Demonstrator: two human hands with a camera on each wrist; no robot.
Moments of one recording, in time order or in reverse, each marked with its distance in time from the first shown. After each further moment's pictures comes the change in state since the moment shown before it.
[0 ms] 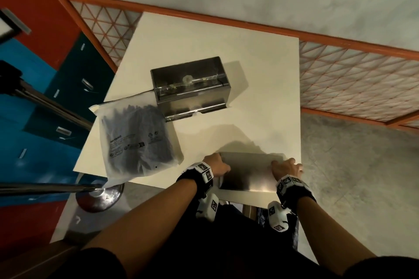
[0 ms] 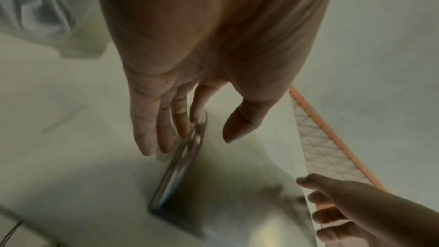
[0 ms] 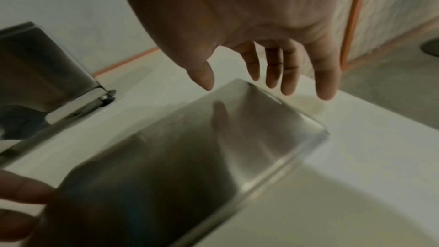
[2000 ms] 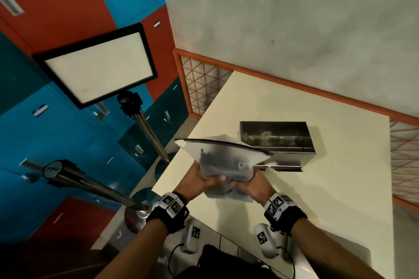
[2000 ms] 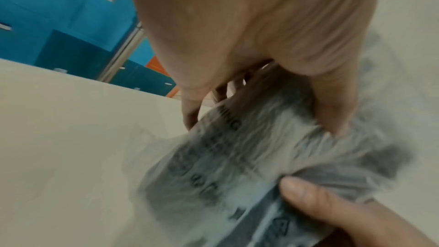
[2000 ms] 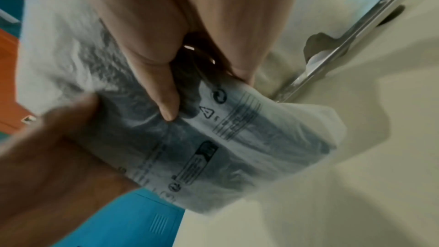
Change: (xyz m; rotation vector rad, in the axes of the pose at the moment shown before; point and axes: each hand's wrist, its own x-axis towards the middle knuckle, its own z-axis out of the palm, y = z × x) left_hand -0.107 -0.175 -0.194 -0.789 0.494 0.517; right_hand -0.183 -0.244 0.079 0.353 -0.658 -1.199
